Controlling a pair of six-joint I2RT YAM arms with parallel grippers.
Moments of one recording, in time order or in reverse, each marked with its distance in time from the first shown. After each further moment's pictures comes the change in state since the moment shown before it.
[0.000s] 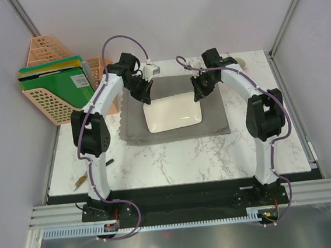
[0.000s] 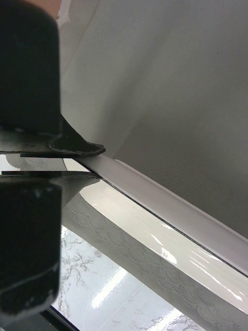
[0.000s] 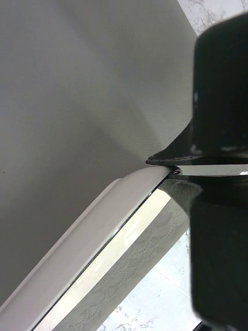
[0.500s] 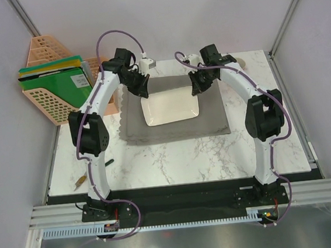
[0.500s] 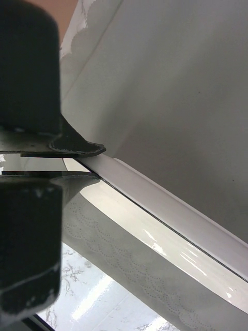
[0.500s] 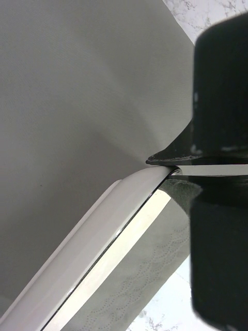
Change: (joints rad) left arm 0.032 0.000 0.063 0.020 0.006 -0.001; right arm 0.012 0.000 0.051 0.051 0.047 0.038
